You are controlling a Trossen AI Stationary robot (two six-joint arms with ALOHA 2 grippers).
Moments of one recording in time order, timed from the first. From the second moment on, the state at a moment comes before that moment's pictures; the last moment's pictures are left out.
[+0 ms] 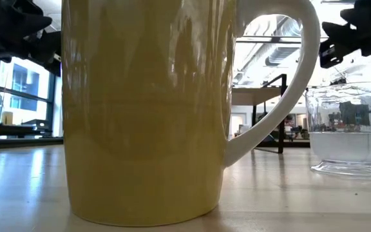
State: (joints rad) left arm 0.26 0.01 0.01 0.07 0.45 -0.23; right arm 0.04 0.02 0.02 0.15 -0.24 0.12
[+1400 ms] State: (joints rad) left arm 0.26 0.01 0.01 0.13 0.37 -0.24; right arm 0.04 0.07 0.03 0.10 -0.10 0.46
